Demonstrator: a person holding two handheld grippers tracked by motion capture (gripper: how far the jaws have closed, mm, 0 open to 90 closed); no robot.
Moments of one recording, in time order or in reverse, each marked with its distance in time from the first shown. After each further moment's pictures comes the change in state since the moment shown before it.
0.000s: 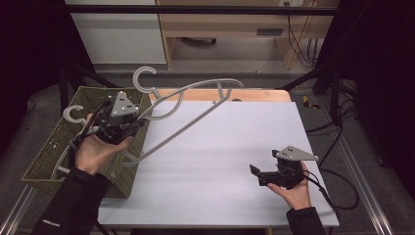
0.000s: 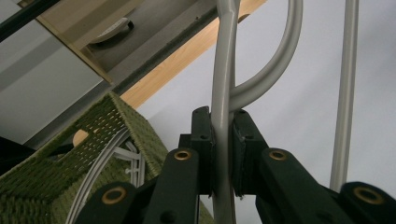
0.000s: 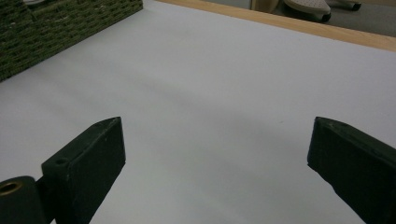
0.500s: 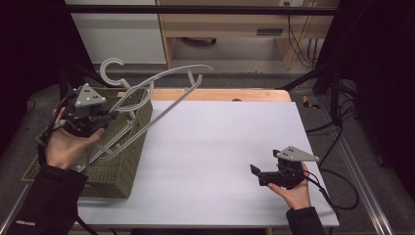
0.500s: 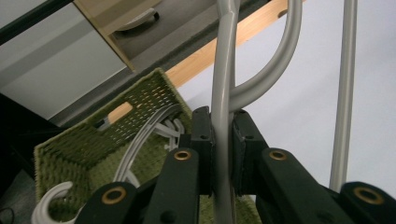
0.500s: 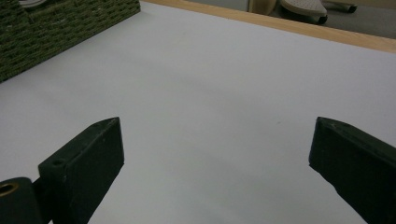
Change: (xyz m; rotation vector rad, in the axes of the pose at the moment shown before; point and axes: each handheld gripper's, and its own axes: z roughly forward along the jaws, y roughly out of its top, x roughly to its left) left arm 0.053 -0.026 -0.021 0.012 0.085 -0.081; right arm -0.001 -0.001 0.000 -0.012 -0.006 0.006
